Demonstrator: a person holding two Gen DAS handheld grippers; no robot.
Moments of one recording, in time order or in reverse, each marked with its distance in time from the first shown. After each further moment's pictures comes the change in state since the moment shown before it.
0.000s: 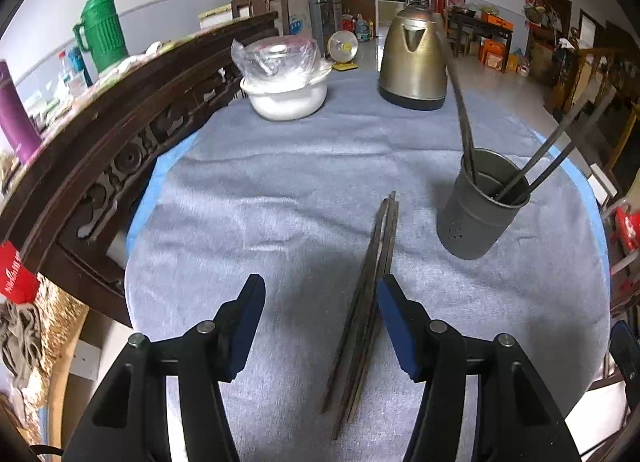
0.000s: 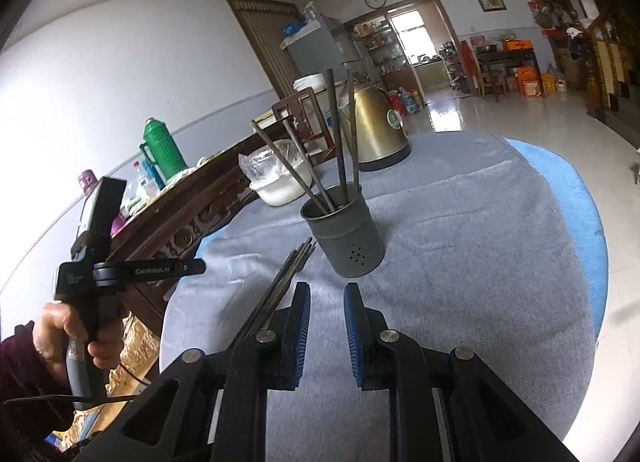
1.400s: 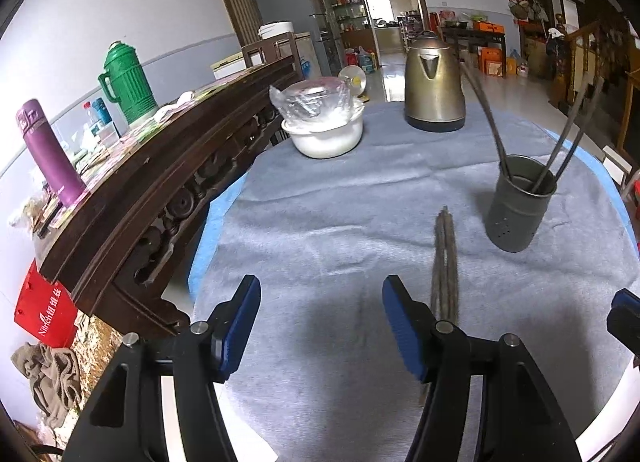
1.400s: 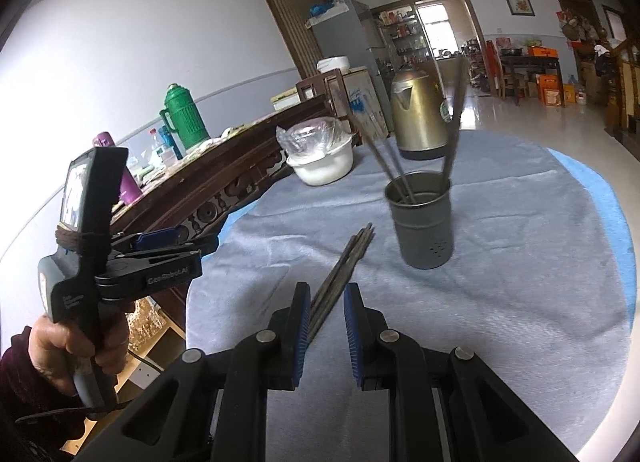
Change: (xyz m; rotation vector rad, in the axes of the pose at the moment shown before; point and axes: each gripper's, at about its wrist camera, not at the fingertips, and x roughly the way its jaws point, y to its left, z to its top) left arm -0.030 0.058 -0.017 0.097 -0.145 0.100; right arm 0.040 0.100 -0.006 -0.073 0.067 0.002
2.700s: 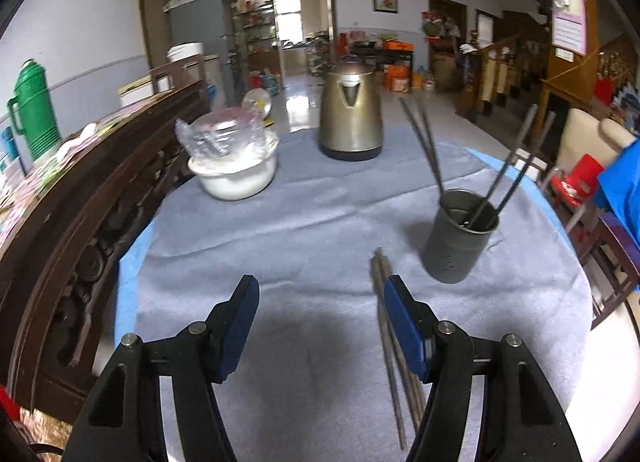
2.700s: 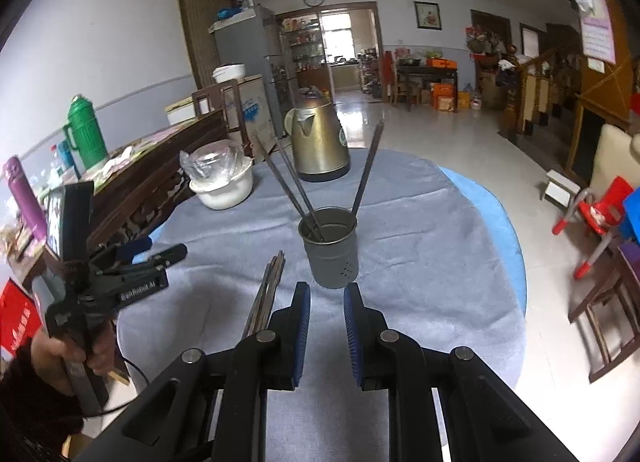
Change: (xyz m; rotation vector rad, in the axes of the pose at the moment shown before) left arm 0.039 0.011 0.046 0.099 -0.078 -0.365; right arm -0.052 0.036 0.042 0.054 -0.018 -0.460
